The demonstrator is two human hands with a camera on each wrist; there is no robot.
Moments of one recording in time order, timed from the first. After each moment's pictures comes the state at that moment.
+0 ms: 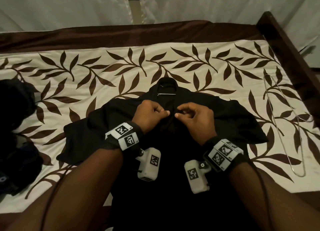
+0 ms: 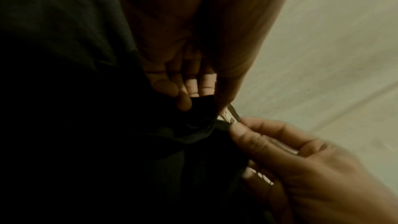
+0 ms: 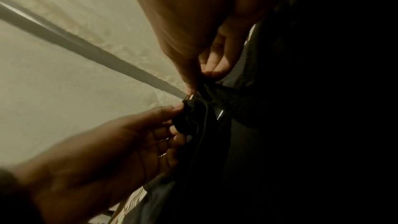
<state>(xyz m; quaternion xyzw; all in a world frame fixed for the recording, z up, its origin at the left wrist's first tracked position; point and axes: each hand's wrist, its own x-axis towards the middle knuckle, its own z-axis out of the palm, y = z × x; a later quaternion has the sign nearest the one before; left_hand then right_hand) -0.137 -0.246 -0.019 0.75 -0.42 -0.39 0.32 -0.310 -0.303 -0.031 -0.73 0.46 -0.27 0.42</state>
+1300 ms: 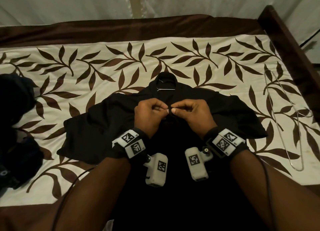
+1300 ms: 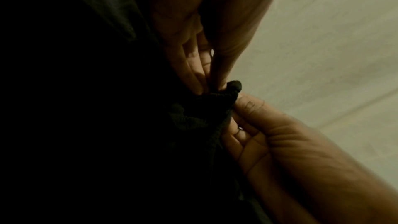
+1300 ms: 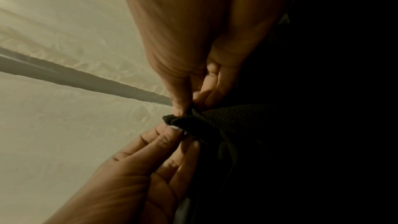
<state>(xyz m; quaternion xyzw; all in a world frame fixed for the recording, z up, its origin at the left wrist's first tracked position) -0.163 -0.226 -0.027 0.73 -0.37 -0.32 0.48 -0.308 -0.309 -0.032 -0.69 0.39 -0.26 0.55</state>
